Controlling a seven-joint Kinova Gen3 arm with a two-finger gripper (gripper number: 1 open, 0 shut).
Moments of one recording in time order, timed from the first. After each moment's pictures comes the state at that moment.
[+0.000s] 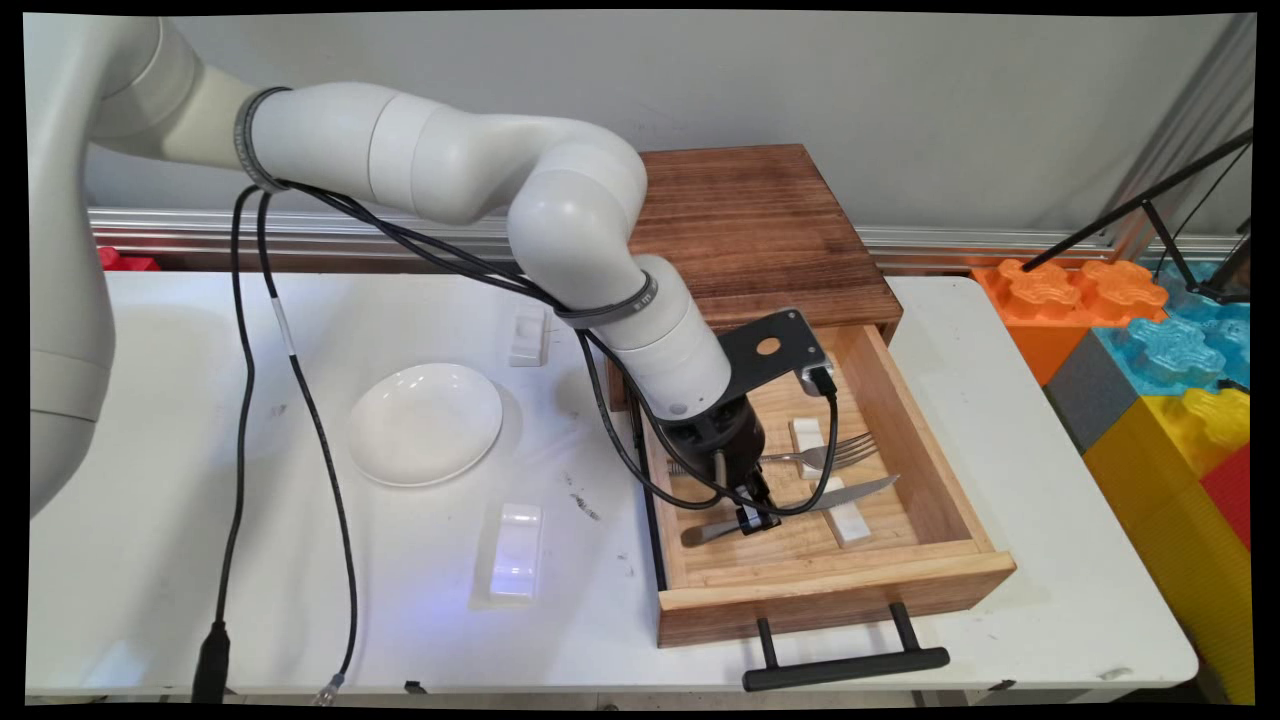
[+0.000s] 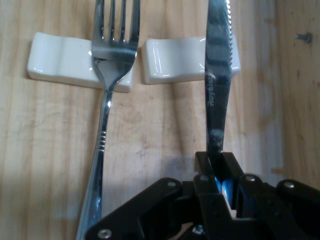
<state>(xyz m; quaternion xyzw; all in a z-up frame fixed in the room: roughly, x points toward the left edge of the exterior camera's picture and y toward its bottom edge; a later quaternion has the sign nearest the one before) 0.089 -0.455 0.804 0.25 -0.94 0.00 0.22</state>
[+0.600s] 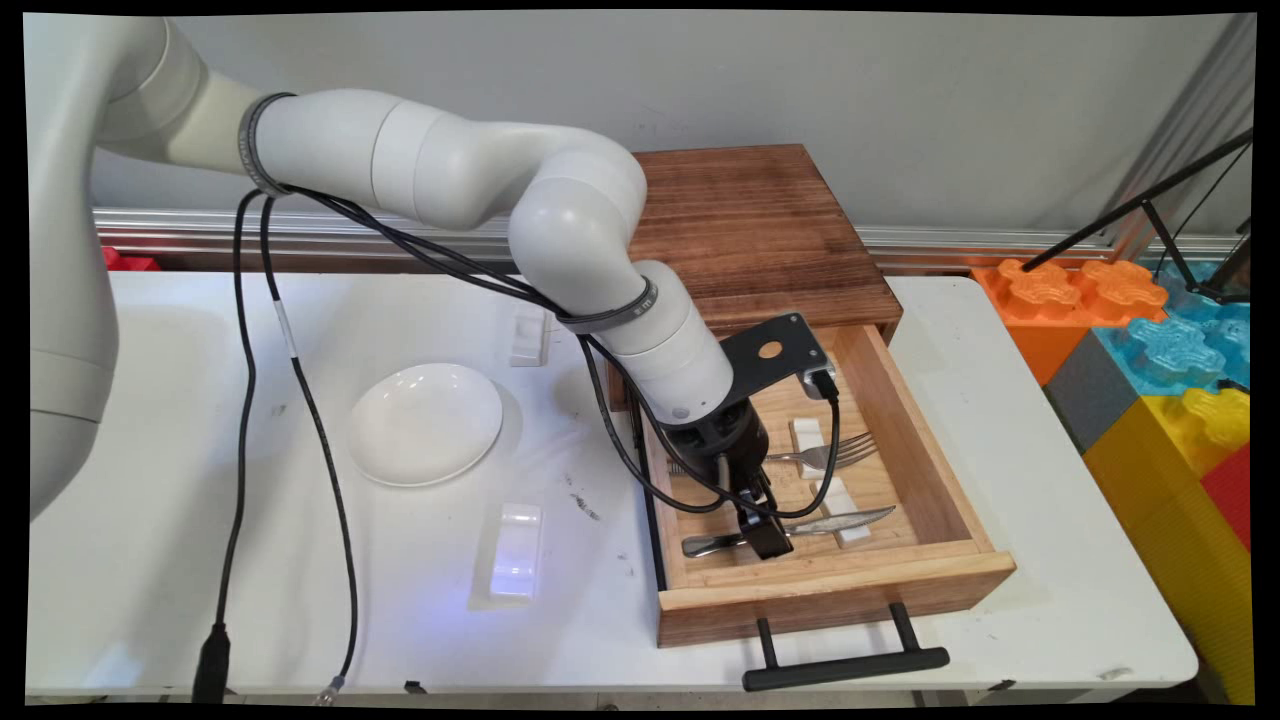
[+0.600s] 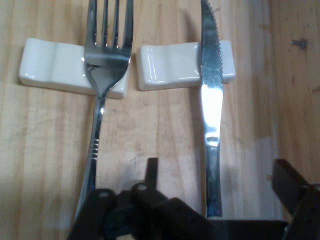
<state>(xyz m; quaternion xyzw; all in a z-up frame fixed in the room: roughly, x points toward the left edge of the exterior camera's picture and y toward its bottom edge) 0.088 -0.455 0.800 0.25 -0.94 -0.01 0.23</state>
